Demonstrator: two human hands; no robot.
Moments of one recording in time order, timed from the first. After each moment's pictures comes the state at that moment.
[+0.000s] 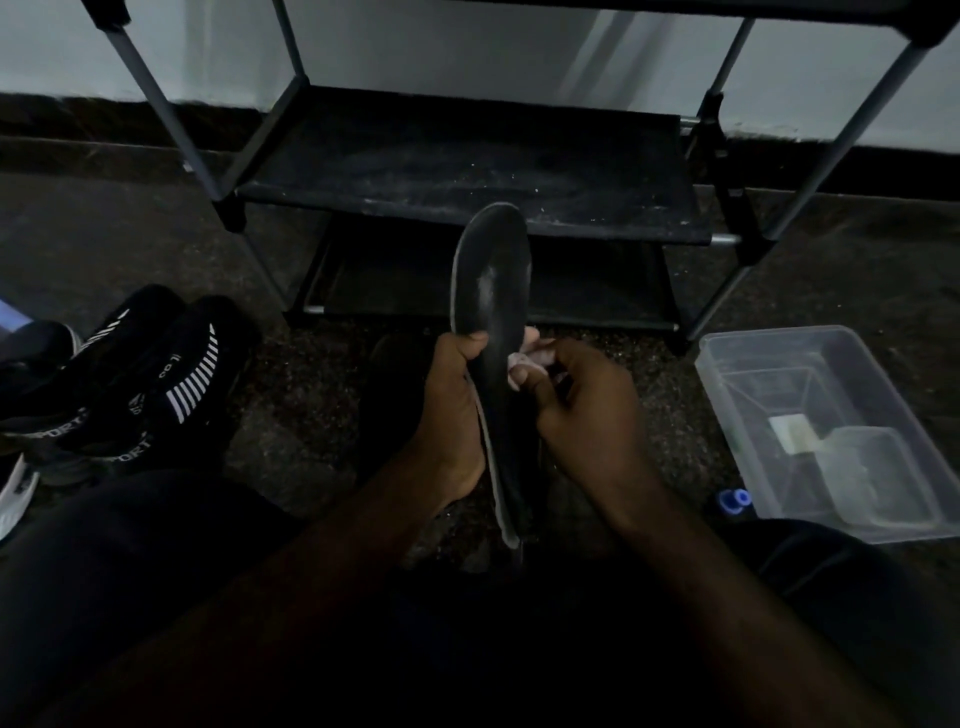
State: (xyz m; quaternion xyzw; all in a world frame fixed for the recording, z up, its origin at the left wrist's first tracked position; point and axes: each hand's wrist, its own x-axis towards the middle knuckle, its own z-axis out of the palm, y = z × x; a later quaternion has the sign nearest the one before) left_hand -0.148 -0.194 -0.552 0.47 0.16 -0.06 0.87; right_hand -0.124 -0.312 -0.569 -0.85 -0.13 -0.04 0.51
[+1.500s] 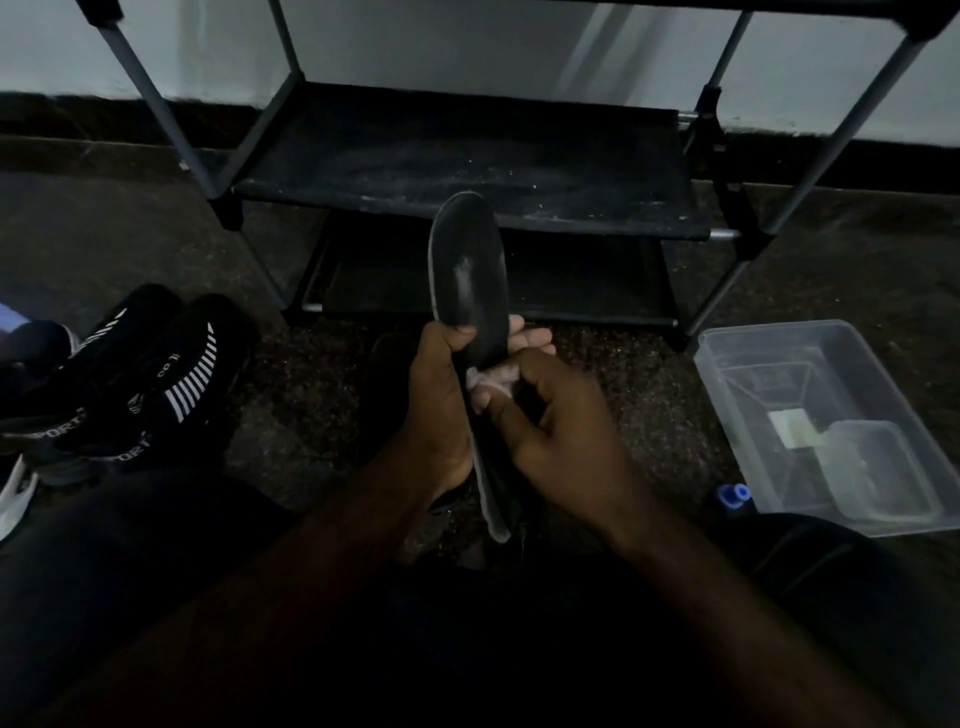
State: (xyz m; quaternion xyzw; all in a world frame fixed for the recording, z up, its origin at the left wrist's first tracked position) left_hand -0.148 -0.188 -0.550 0.45 0.18 -0.04 0.88; right_hand -0.144 -0.304 -0.557 -0.80 -0.25 0.01 0.55
